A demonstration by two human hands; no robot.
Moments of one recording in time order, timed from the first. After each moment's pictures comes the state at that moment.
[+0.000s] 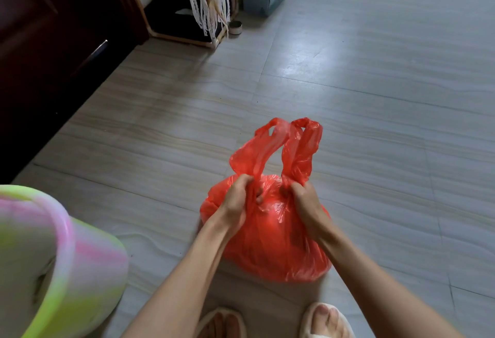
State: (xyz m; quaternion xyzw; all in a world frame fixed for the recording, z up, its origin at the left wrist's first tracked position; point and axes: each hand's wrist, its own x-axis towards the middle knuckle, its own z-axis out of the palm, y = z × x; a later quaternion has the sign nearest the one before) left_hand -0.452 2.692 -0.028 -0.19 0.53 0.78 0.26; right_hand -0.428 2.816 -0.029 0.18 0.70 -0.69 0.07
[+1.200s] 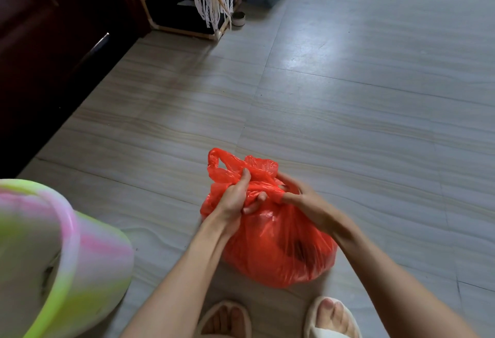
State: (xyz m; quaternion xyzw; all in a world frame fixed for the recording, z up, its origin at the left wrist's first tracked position) left_hand -0.440 2.676 -0.033 -0.15 0.60 0.74 0.27; right_hand -0.426 2.823 -0.036 0.04 0.67 -0.70 0.26
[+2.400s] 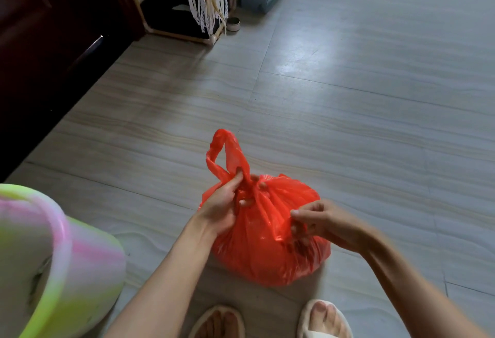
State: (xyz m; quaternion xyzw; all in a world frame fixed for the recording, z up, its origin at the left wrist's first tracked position) left_hand -0.450 2.669 -0.018 -0.16 0.41 0.83 0.34; right_hand -0.397 2.867 -0.008 0.07 0.62 -0.69 0.37
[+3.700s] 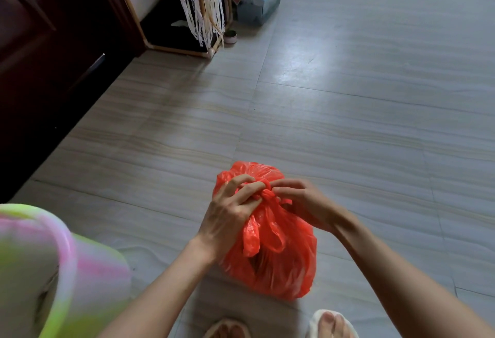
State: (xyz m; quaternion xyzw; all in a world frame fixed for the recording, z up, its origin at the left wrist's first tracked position) left_hand -0.441 2.652 -0.020 0.38 0.88 0.21 -0.21; right_hand -0.441 2.833 -0.005 0.06 0.60 -0.75 0.28
